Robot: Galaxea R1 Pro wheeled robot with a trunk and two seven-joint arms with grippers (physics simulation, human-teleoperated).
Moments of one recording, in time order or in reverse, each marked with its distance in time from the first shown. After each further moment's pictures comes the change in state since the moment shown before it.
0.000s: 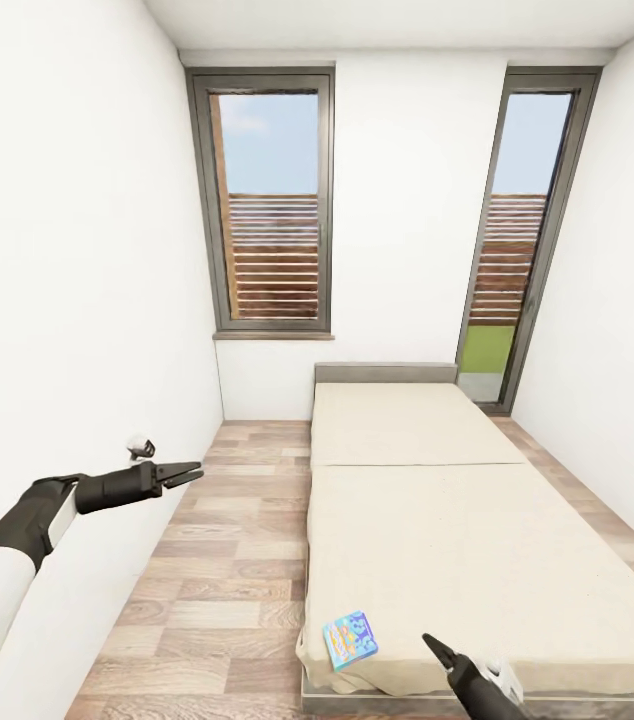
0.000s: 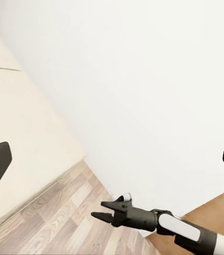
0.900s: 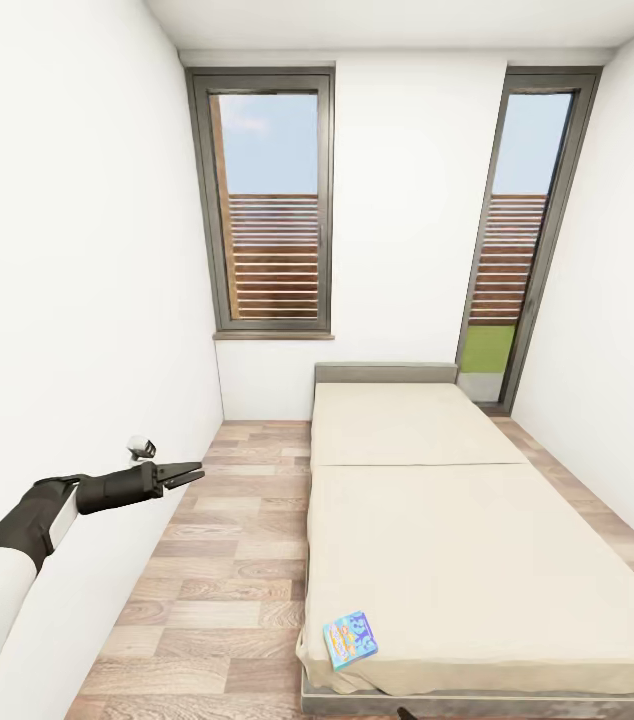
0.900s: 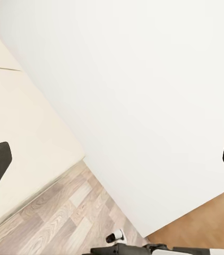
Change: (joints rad) left arm 0.002 -0.003 0.001 -0.002 0.002 0.000 0.001; right arm -0.008 0.015 0.117 0.380 -0.006 -0.288 0.145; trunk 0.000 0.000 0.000
